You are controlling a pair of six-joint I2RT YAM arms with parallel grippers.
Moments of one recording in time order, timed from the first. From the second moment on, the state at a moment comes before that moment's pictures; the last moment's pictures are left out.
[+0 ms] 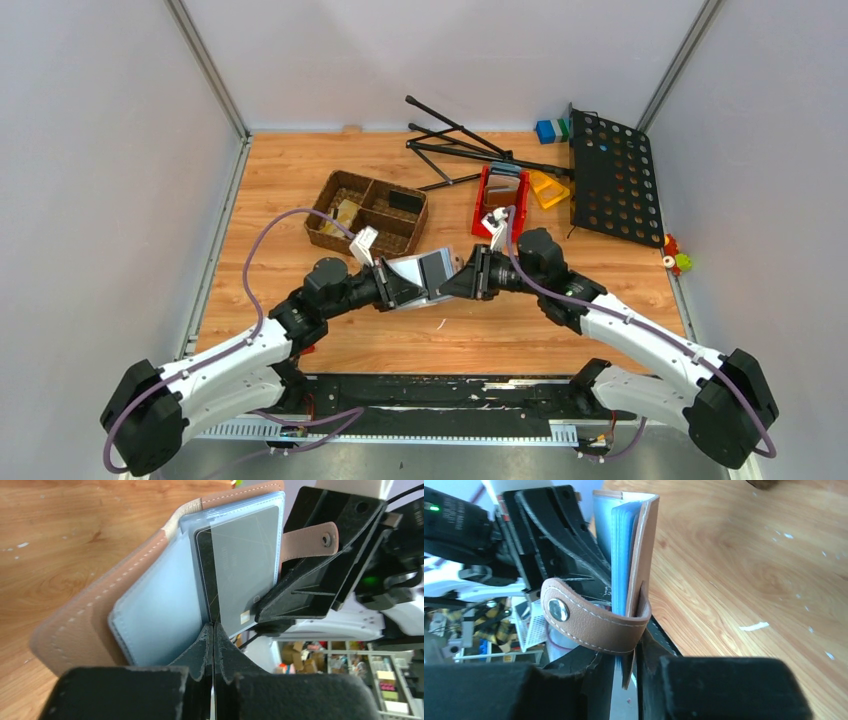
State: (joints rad) left arm -0.76 0.87 0.39 0.28 0.31 -1.05; right arm 0.71 1.02 0.63 0.08 -0.52 0.86
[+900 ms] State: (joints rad) left arm -0.86 1.37 0.36 0.36 0.15 -0.81; right arm 0.83 1.23 0.53 -0.11 -0.23 0.69
